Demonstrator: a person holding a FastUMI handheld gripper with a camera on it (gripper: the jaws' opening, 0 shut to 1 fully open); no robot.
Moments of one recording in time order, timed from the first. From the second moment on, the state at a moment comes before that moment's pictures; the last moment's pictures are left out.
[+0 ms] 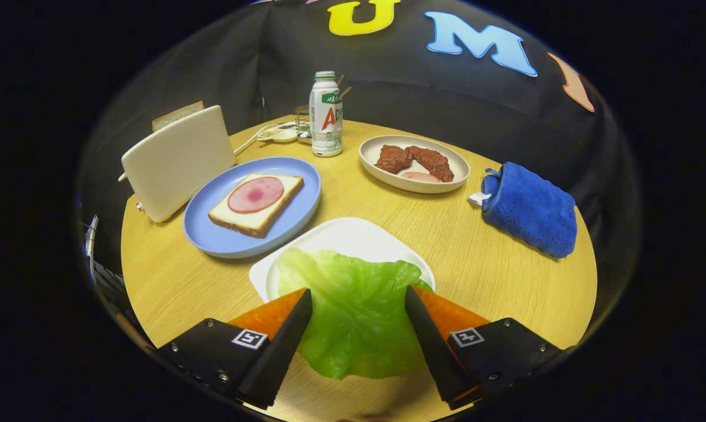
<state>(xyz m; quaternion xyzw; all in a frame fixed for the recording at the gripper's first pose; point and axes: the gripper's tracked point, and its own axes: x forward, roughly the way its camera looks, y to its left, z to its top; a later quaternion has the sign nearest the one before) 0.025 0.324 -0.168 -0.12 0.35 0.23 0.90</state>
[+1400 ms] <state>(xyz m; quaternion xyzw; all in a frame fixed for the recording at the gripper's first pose) 0.041 0.361 -0.082 -0.12 0.25 0.24 0.93</state>
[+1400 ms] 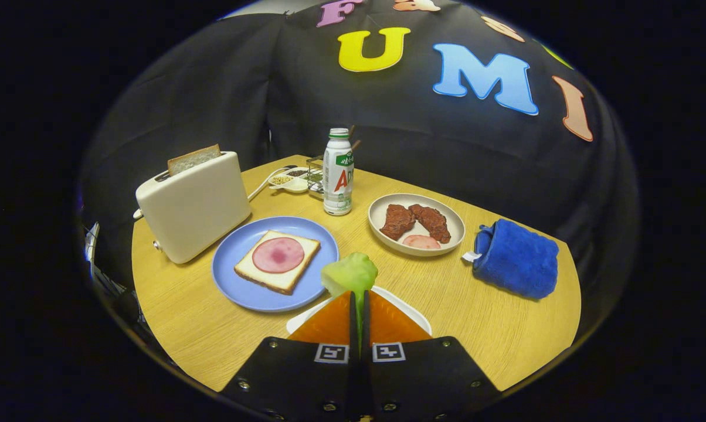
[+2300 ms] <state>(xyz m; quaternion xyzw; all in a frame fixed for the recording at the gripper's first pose) 0.094 0.447 -0.068 -0.15 0.21 0.26 0.93</state>
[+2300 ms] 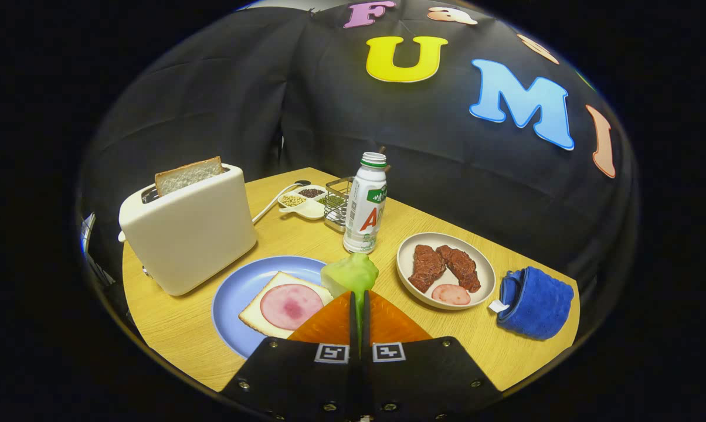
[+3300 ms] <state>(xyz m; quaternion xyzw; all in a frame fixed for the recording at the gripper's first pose) 0.080 0.524 -0.111 -0.13 0.24 0.33 0.91</state>
